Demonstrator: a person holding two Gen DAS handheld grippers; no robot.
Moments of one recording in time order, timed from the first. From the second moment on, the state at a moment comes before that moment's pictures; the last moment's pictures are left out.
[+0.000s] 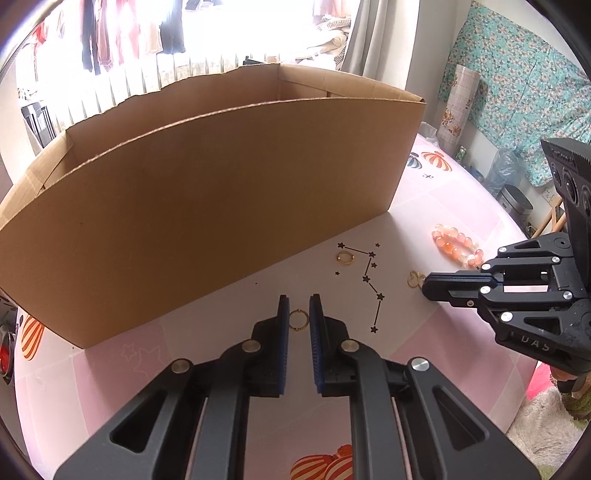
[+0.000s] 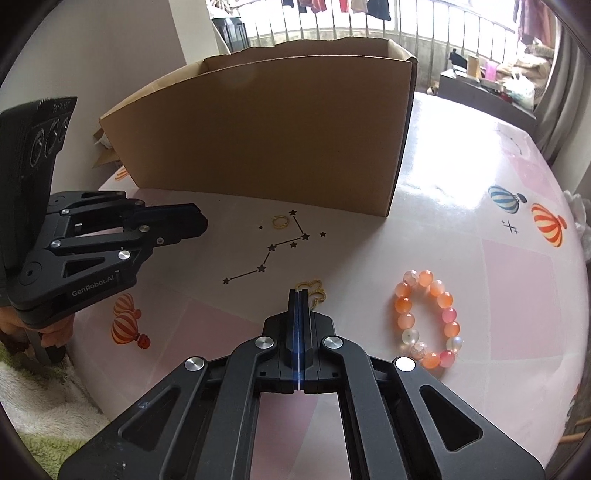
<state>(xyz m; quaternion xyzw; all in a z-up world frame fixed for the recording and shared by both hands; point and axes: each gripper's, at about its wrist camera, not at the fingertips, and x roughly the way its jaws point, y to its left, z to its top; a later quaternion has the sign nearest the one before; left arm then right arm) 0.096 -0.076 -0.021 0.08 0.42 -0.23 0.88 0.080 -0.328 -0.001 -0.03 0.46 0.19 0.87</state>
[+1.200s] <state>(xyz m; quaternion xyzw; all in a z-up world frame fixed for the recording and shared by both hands) 0.096 -0.070 -0.032 0.07 0.42 -0.22 0.88 0.084 -0.300 0.000 -0.05 0.44 0.16 0.88</state>
